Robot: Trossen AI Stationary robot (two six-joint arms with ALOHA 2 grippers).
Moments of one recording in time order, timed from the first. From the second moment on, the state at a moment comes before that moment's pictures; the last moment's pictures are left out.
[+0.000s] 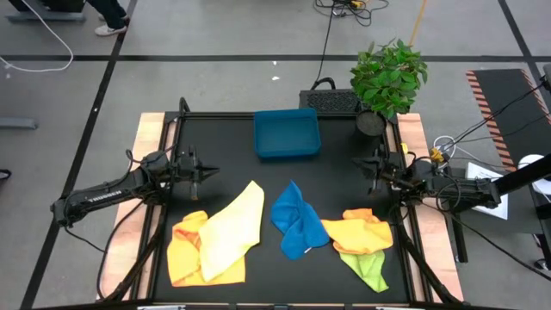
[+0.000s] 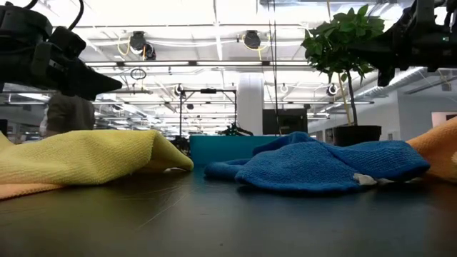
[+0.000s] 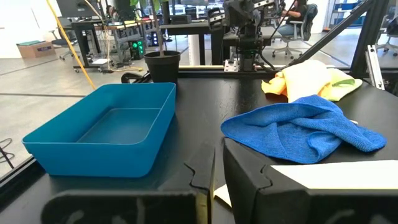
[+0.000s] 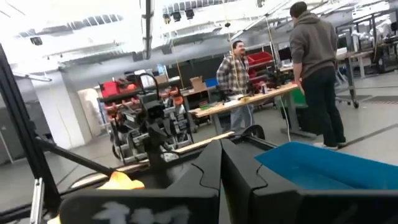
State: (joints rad) left arm 0.41 0.18 0.01 0.06 0.29 0.07; right arm -0.07 0.01 0.02 0.22 0.23 0.22
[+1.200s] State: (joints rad) left arm 0.41 0.18 0.01 0.06 0.29 0.07; right arm 0.07 0.71 0.08 0.59 -0.05 0.14
